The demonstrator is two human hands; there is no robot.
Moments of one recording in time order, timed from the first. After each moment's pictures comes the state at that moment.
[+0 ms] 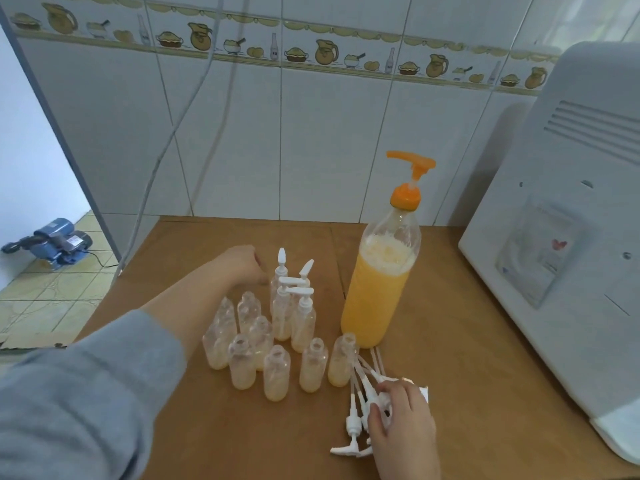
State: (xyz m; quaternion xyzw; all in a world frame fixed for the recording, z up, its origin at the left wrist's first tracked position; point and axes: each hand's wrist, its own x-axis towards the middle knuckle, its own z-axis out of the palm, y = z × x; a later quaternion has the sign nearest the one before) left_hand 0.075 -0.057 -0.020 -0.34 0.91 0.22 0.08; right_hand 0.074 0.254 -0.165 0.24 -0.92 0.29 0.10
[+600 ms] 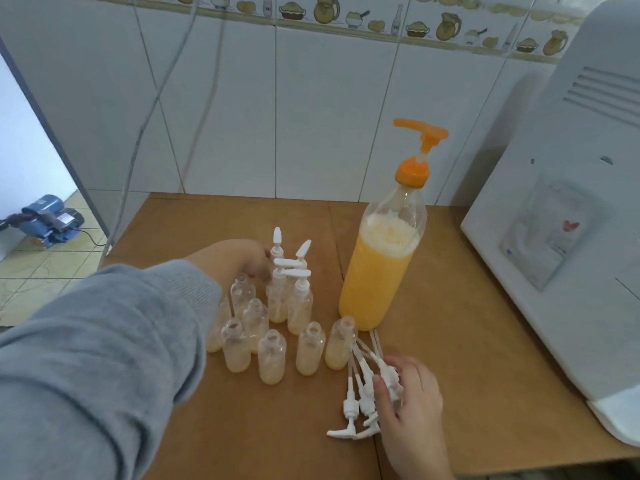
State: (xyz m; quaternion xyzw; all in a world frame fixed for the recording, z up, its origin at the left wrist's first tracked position) left_hand 0.045 -0.060 -0.047 -0.30 0.89 0.26 0.22; right_hand 0.074 0.263 -0.156 0.25 -0.89 0.36 0.09
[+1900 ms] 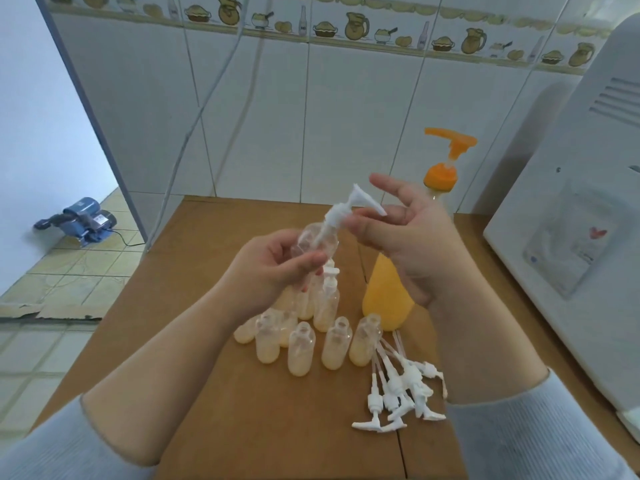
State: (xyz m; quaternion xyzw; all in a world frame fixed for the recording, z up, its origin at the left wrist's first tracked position) left_hand 0.167 0.014 0.012 -0.06 0.78 0.58 -0.20; right_hand 0.060 0.161 0.069 0.29 -0.68 0.64 -0.19
